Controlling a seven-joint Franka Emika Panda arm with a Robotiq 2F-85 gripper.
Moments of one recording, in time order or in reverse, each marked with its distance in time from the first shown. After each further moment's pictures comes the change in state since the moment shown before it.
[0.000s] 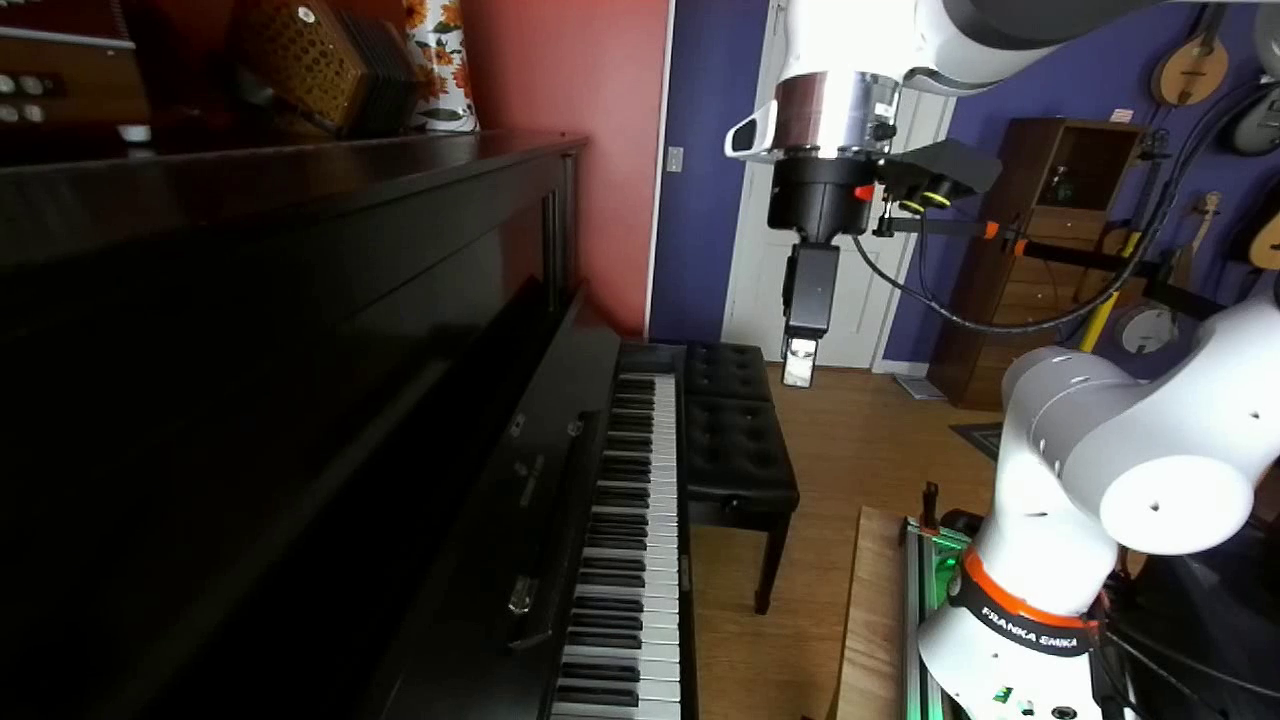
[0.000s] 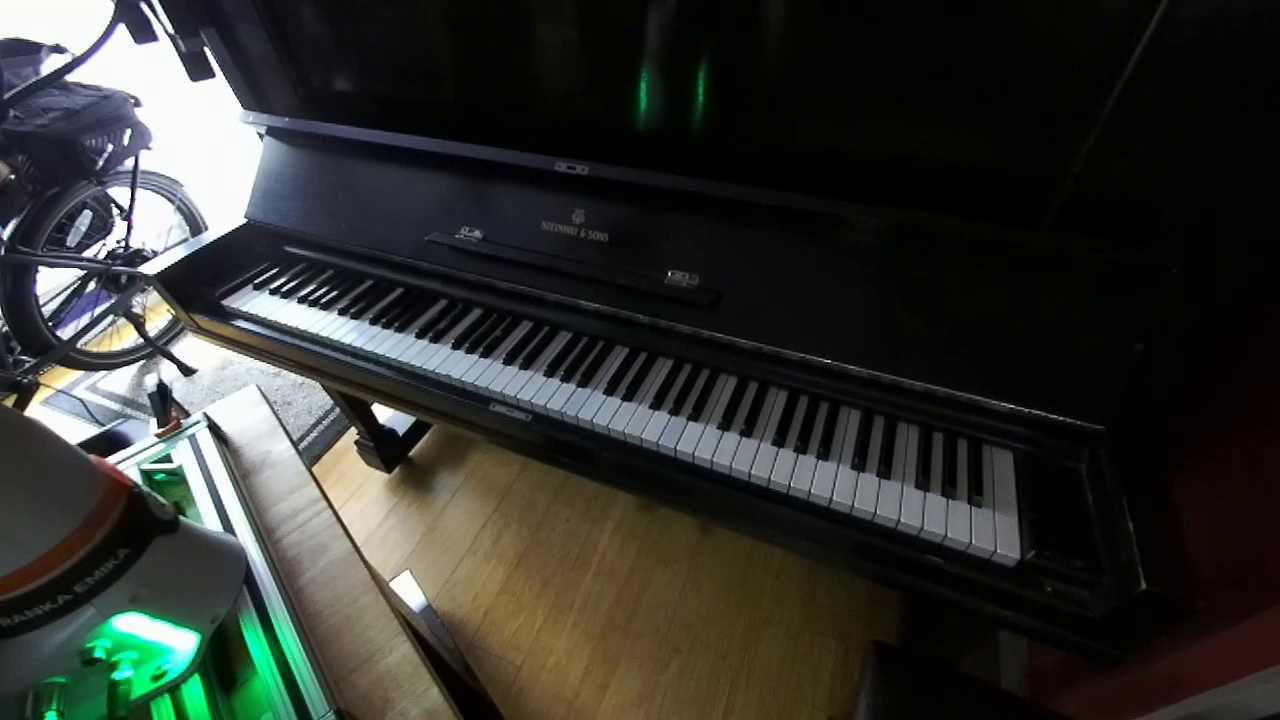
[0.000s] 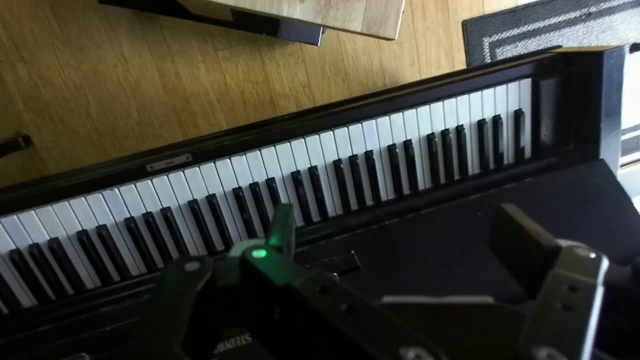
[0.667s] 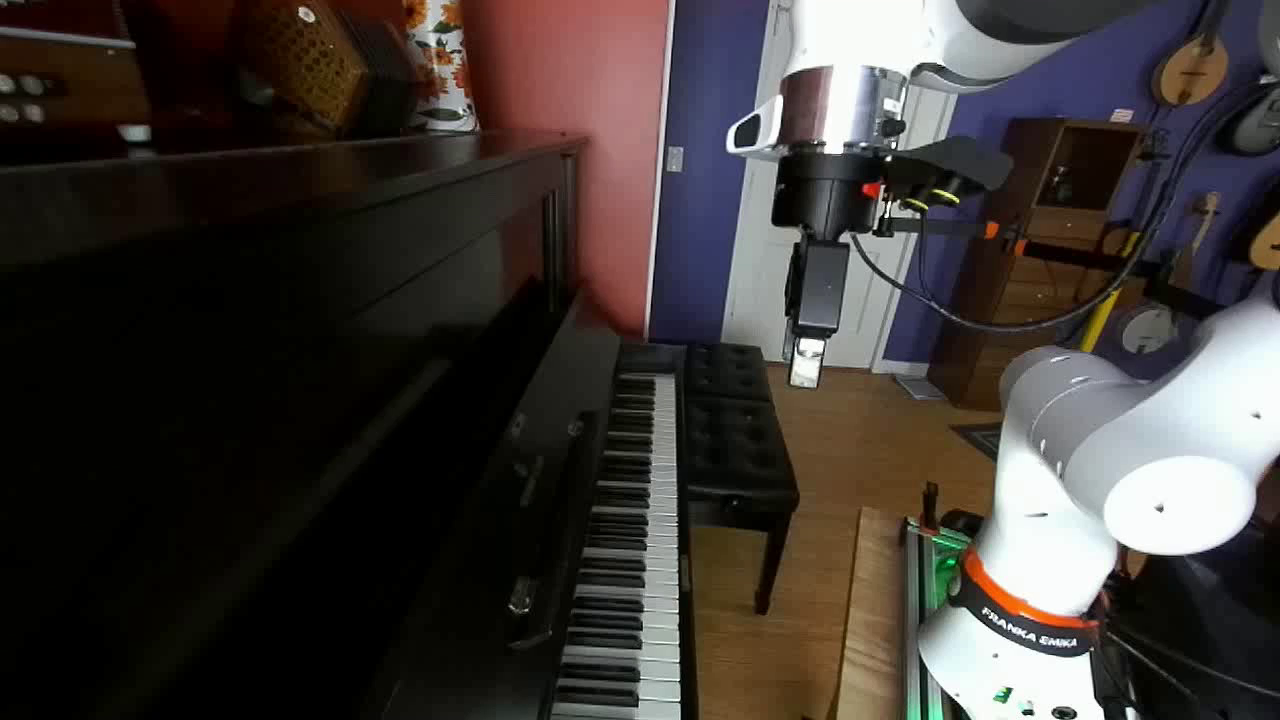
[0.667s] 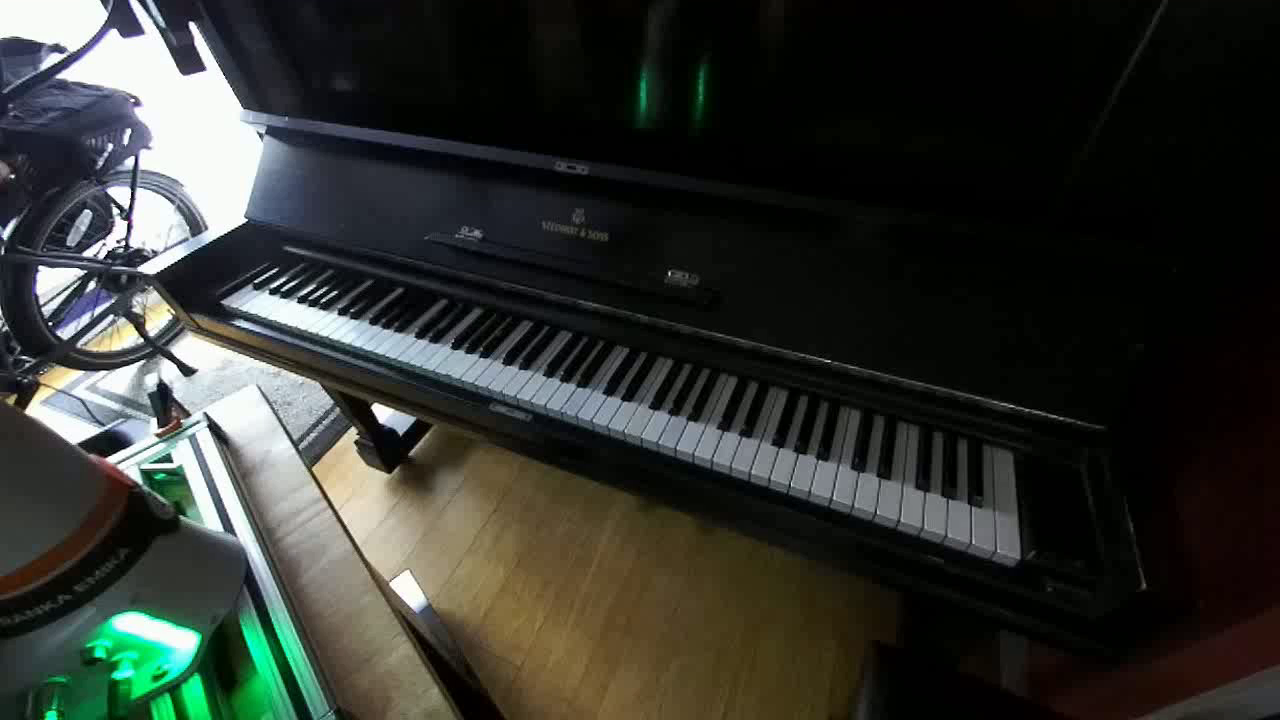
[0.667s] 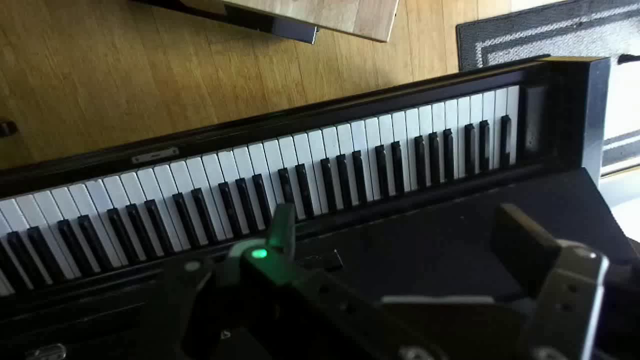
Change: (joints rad) arm 0.030 -0.013 -0.002 0.002 0.010 0.000 -0.013
